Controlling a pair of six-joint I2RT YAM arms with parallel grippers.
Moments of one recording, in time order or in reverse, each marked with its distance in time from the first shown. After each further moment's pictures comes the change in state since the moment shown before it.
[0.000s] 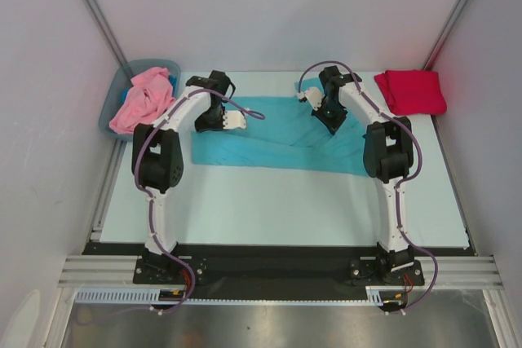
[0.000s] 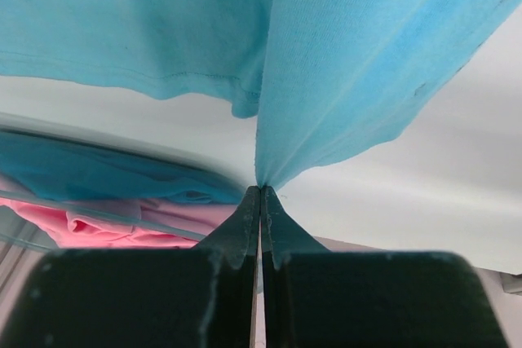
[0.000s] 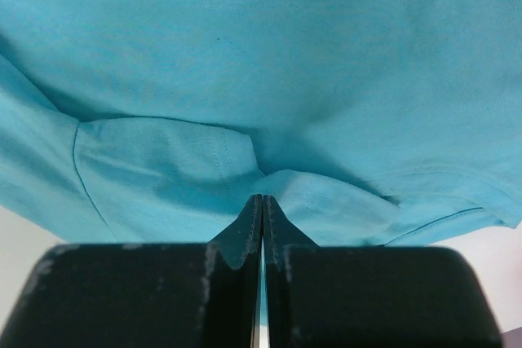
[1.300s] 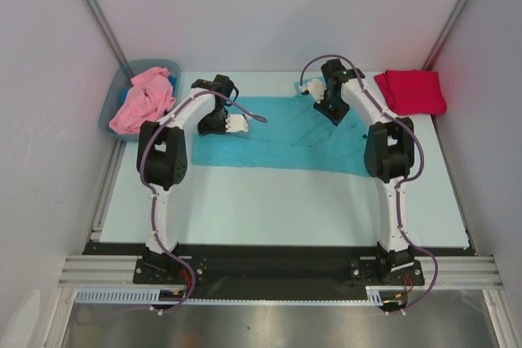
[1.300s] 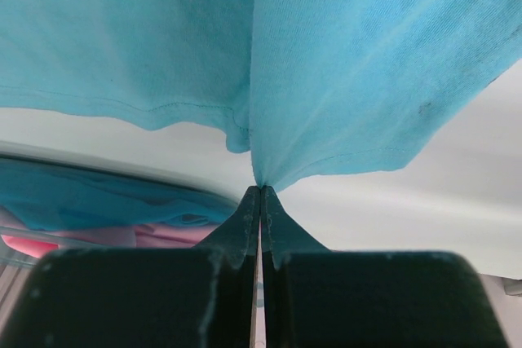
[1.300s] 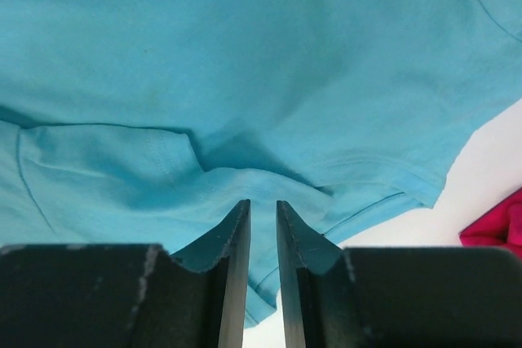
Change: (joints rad) left arm -0.010 0.059 0.003 0.018 -0.013 -0.004; right arm -0.010 0.000 0.062 0.026 0.083 -0.043
